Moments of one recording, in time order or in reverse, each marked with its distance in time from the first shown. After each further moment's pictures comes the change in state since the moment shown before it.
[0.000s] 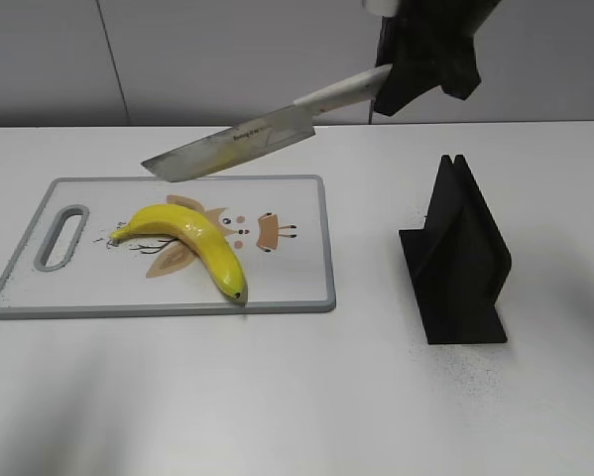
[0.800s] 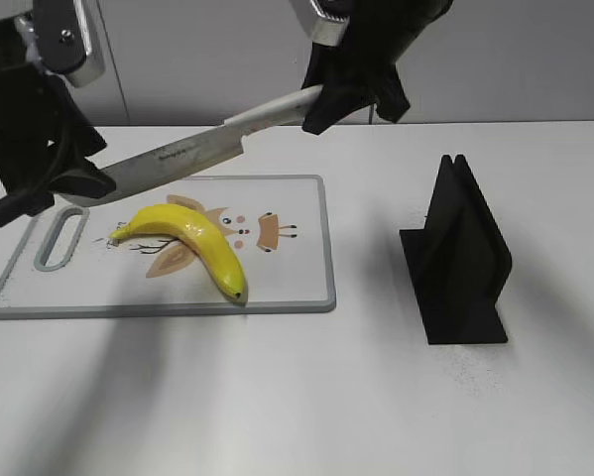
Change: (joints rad) left arm -0.170 0.506 -0.136 0.050 -0.210 0.427; right arm 0.056 0.162 -0.131 0.181 0.004 -0.212
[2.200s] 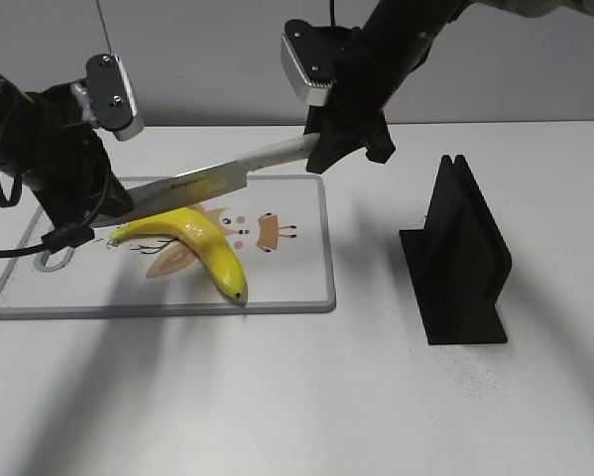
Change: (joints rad) left arm -0.004 0.191 0.000 0.011 -0.106 -0.001; right arm 0.001 0.127 -0.031 -0.068 -0.040 0.012
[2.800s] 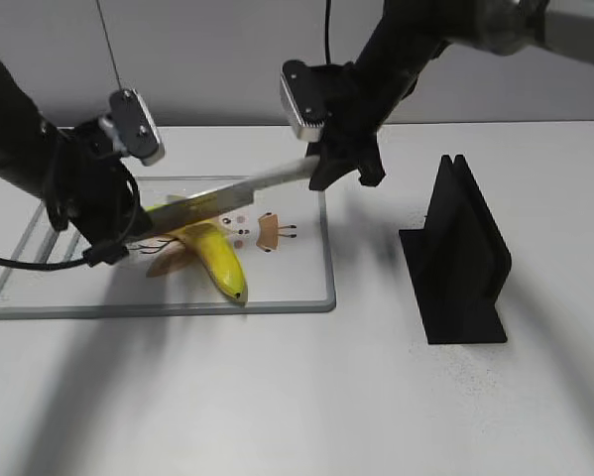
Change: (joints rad) left arm 0.000 0.154 -0.002 -0.087 -0.146 0.004; right arm 0.002 0.094 -0.006 -0.068 -0.126 -0.005
